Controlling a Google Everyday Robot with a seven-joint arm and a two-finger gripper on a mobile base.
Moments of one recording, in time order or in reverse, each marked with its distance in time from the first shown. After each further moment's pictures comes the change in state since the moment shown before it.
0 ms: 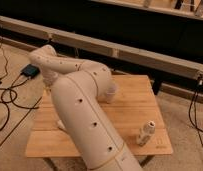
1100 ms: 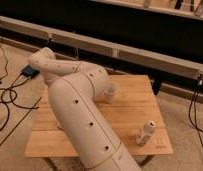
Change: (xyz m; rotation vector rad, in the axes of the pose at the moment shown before) arm 0.011 -0.028 0.004 0.127 0.061 -0.828
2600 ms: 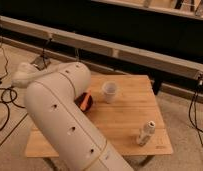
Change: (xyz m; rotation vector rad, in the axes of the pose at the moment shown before) arm -0.034 0.004 0.008 0.439 0.163 -0.489
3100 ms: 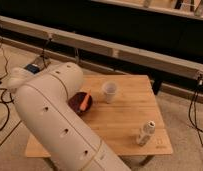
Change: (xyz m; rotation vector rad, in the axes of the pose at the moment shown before) arm -0.005 -0.001 -0.004 0.041 0.022 -0.038
